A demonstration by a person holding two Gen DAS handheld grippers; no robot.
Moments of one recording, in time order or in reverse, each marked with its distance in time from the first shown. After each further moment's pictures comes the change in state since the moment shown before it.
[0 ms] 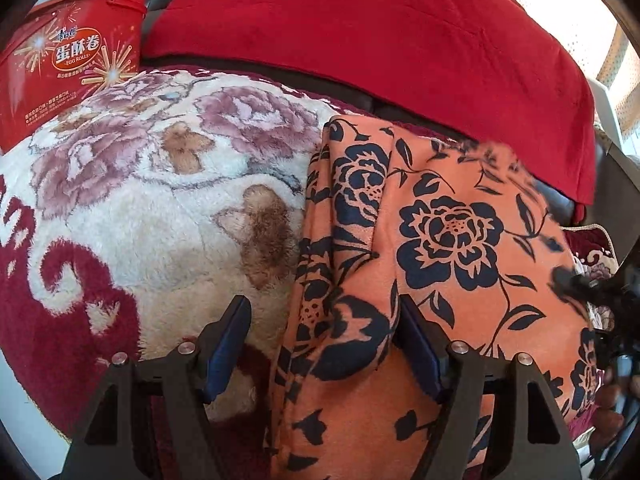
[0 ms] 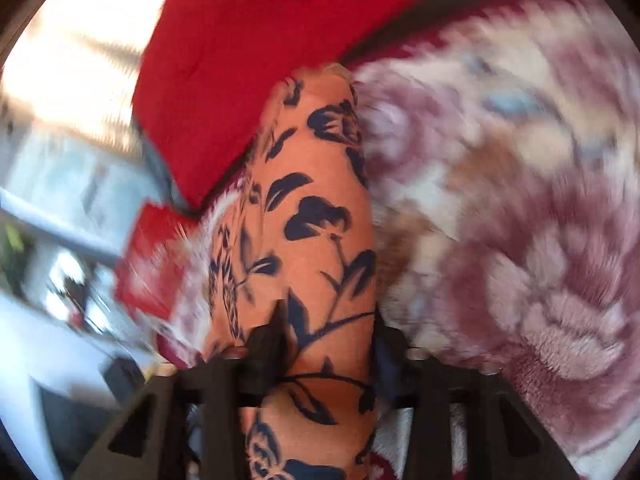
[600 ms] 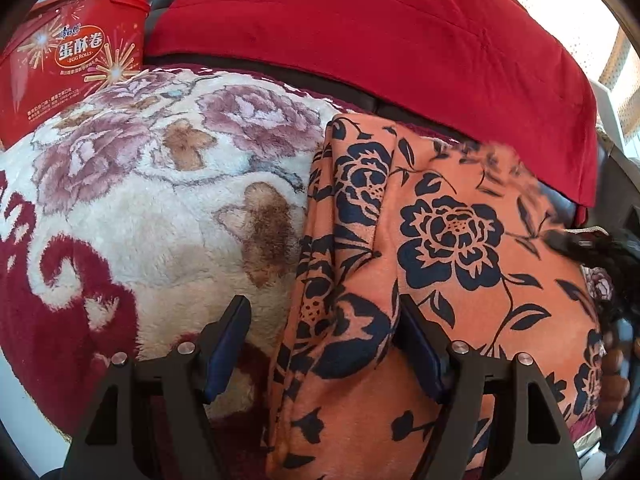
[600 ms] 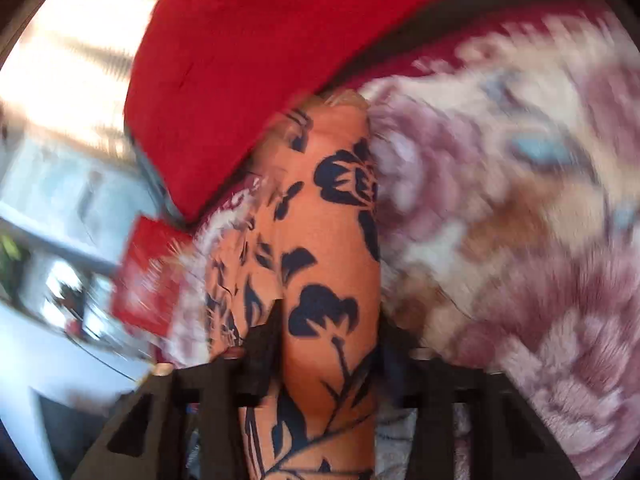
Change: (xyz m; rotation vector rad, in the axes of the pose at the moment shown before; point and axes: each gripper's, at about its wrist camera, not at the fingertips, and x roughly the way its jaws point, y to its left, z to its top) left arm 0.001 -0.002 -0.001 -0.007 -0.001 0.003; right arm 0.013 0.004 0.027 -0.026 -0.013 -0.021
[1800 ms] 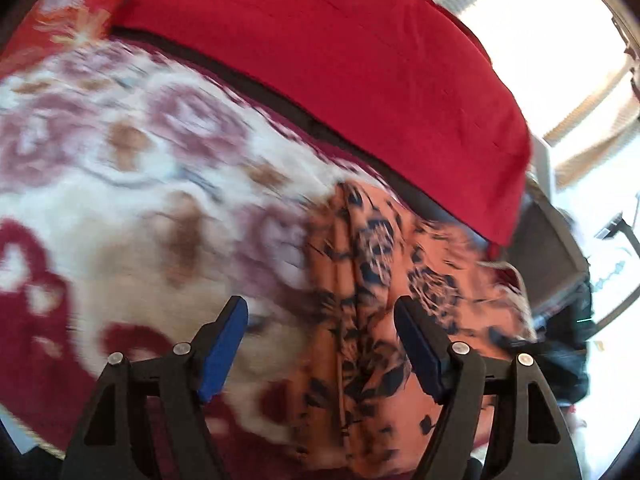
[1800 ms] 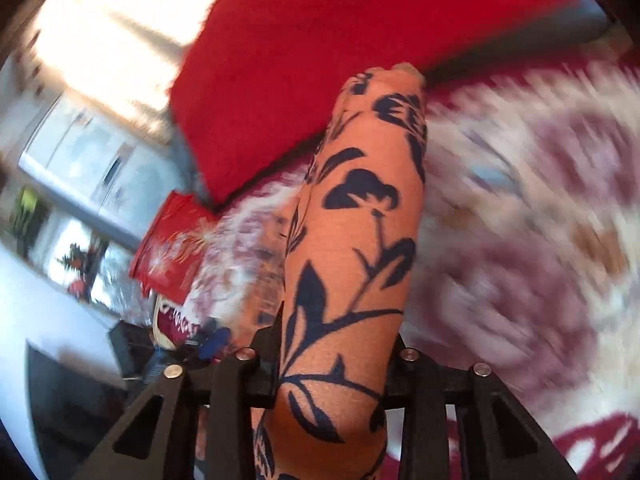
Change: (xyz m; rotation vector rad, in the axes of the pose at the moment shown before) left arm -0.021 -0.004 0.017 -0.132 0.036 -0.397; right arm -0.063 0.009 -0.032 -0.114 0.005 0.002
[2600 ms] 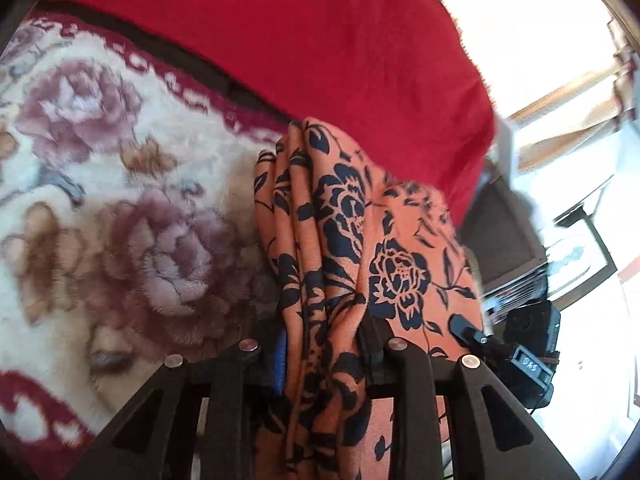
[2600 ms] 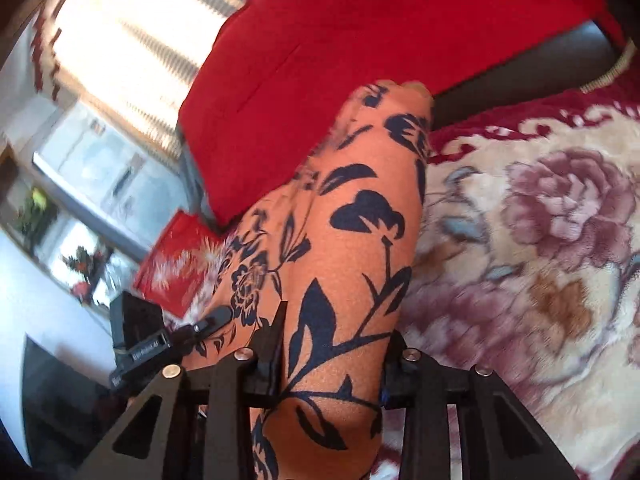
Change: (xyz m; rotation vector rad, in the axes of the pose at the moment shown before) left arm 0.069 -0.052 0.024 0.001 0.139 -0.128; right arm -0.046 -0.026 0.036 -0.104 -0.111 0.024
